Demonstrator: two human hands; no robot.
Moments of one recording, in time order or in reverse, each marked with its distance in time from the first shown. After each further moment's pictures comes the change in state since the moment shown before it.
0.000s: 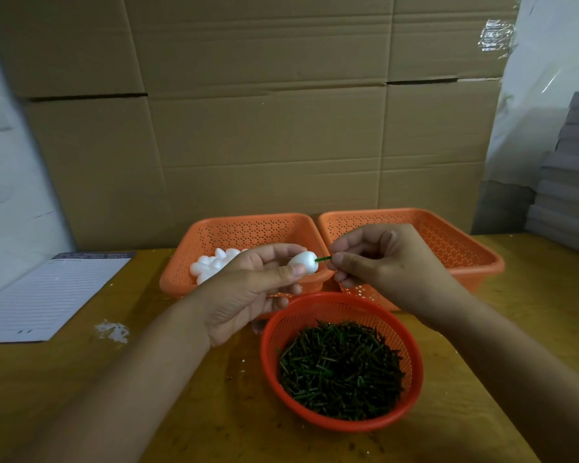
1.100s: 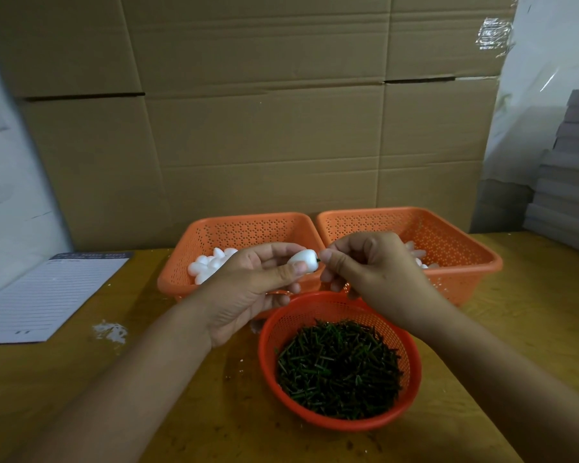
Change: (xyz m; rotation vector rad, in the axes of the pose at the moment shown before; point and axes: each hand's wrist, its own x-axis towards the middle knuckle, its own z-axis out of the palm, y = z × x) left_hand 0.001 0.000 0.006 0.049 0.066 0.042; right_hand 0.002 0.015 0.010 -0.210 0.026 -0.111
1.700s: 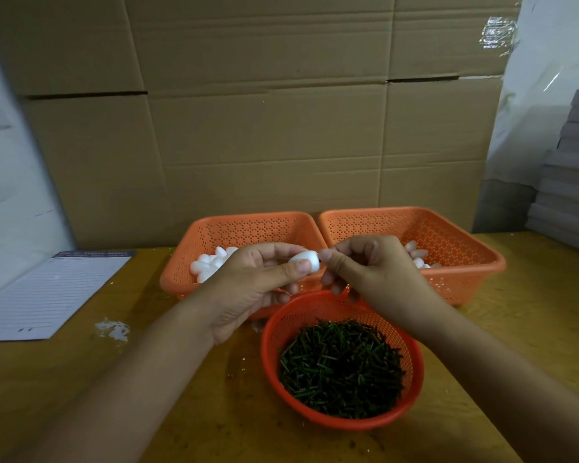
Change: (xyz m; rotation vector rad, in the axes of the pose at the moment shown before) left_hand -0.001 0.002 0.000 0.097 0.032 0.015; right_hand 0.000 0.003 0.004 0.081 -0.029 0.058
